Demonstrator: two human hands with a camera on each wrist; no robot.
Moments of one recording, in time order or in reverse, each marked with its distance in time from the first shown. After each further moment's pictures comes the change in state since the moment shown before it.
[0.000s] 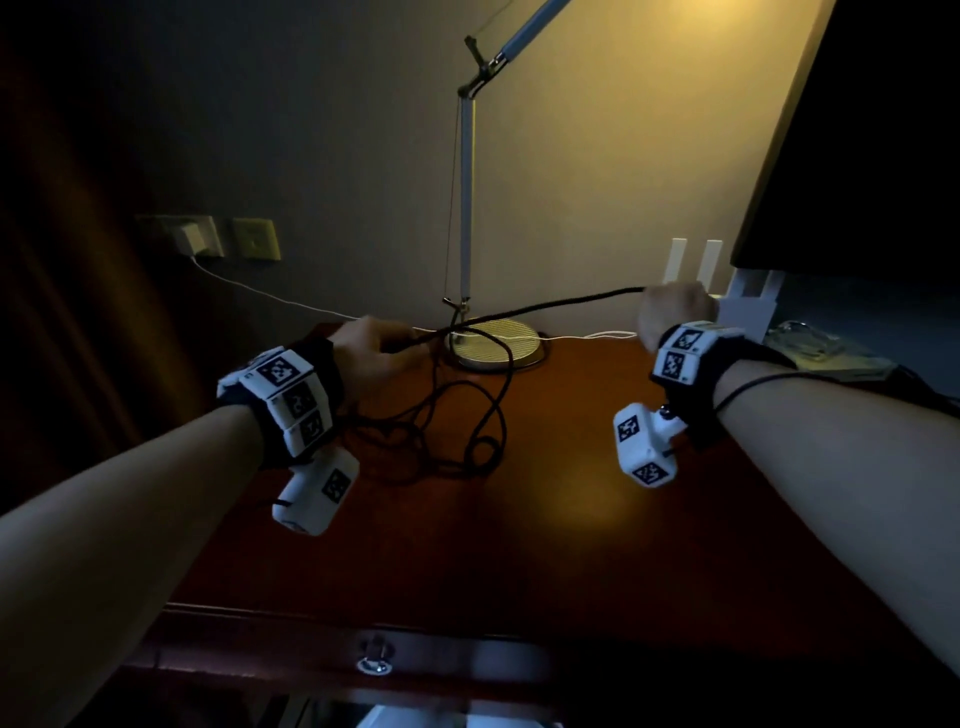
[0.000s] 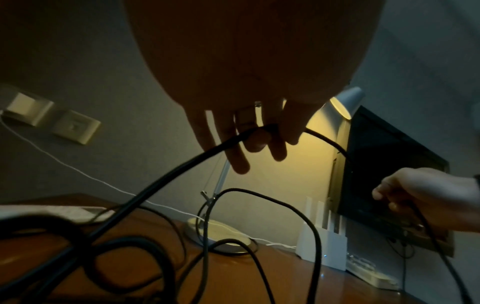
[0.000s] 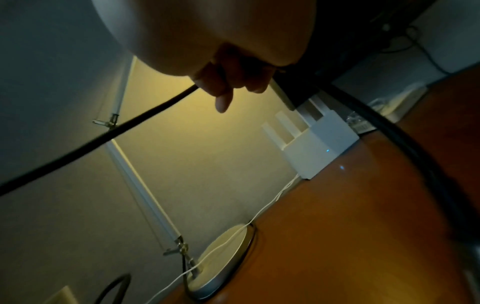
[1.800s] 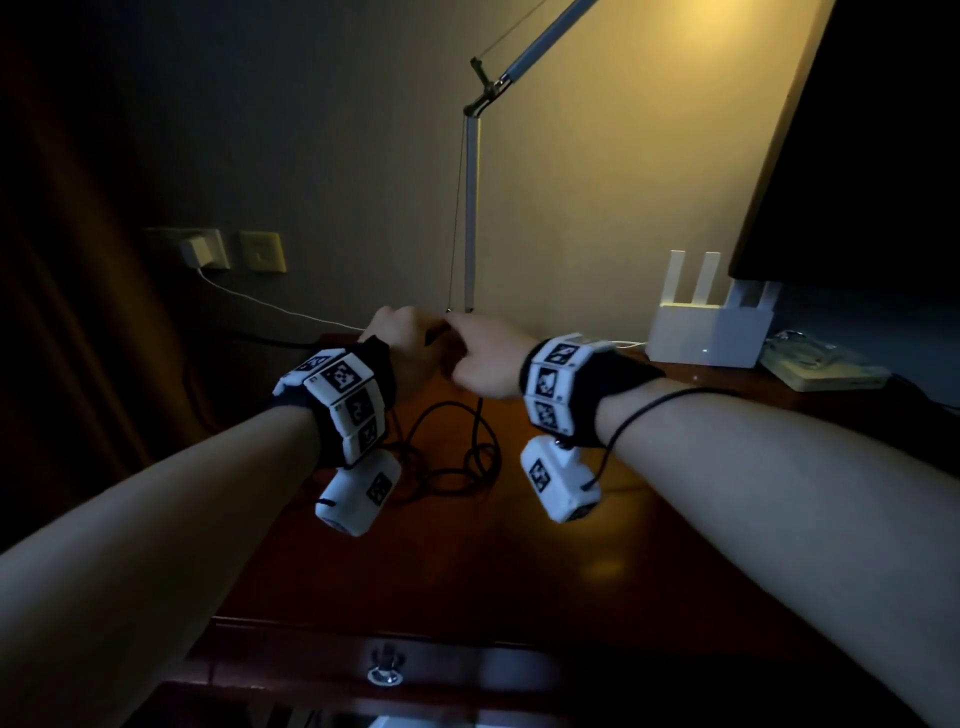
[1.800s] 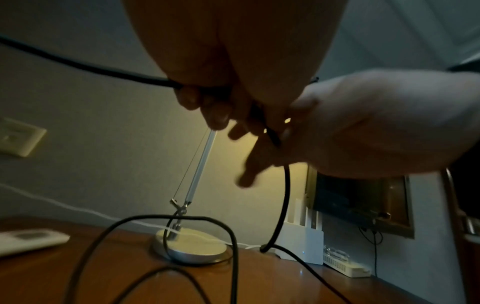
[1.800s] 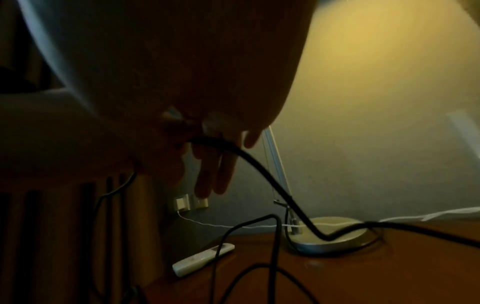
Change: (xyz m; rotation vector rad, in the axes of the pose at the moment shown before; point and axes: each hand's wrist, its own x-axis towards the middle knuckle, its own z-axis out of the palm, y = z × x) left_hand 0.008 0.032 -0.001 0.369 0.112 0.078; right_hand -0.063 -0.119 -0.007 0.460 -0.348 -0.673
